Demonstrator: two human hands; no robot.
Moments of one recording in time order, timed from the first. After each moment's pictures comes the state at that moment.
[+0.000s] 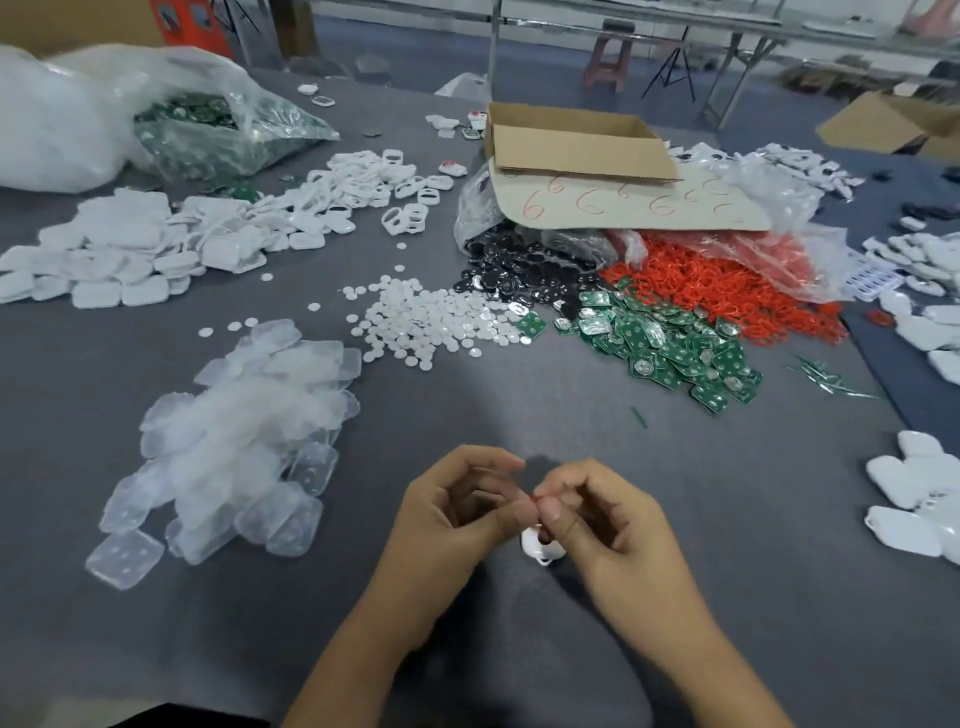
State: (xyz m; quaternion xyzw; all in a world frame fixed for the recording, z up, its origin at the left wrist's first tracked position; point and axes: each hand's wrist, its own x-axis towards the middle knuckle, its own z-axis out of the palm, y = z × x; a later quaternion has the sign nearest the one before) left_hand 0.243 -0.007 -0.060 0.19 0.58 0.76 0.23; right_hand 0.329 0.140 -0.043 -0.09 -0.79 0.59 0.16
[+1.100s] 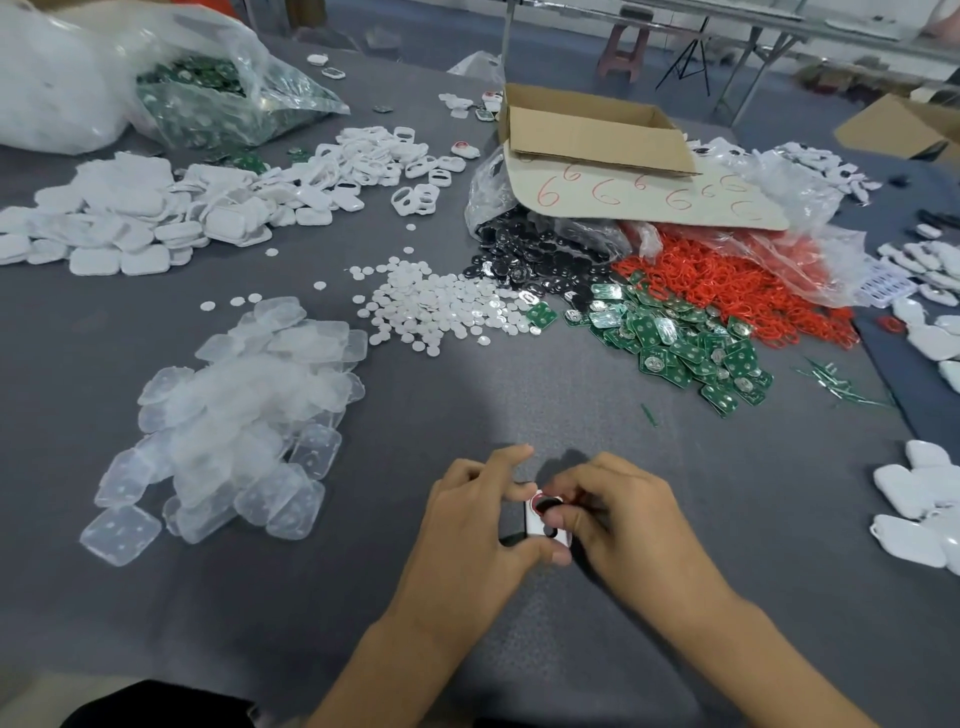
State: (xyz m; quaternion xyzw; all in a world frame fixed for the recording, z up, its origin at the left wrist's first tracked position) left_hand 0.249 0.006 -0.093 0.27 0.84 0.45 0.09; right_hand 0.315 0.167 -0.051 -0.07 -0.94 0.32 0.10
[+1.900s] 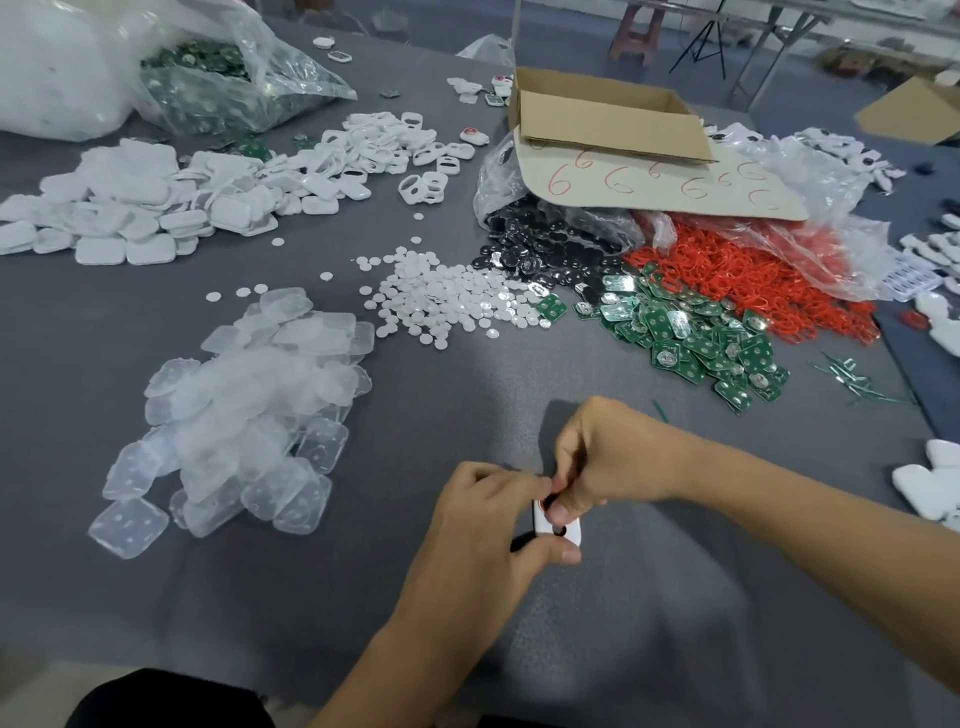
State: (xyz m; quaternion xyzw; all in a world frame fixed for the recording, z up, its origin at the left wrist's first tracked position) left_hand 0.255 0.003 -0.094 0.32 0.84 0.43 0.06; right_hand 0.243 0.192 -0.011 -0.04 -0.91 0.32 -0.26
